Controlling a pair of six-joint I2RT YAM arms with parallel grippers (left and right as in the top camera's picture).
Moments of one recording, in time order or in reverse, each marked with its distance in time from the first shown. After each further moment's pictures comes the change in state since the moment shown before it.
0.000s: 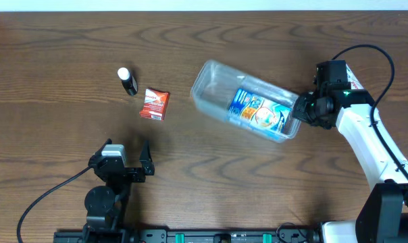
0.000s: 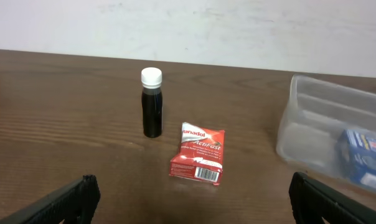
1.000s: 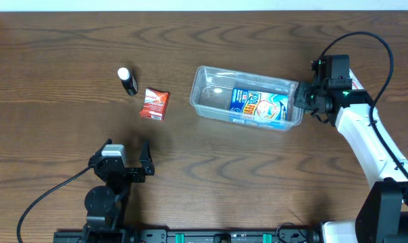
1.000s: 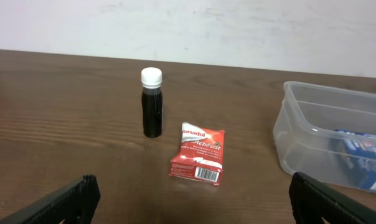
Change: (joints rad) left arm 0.000 0.000 0.000 0.000 0.000 0.000; right arm -0.001 0.006 -0.005 0.229 0.043 -0.187
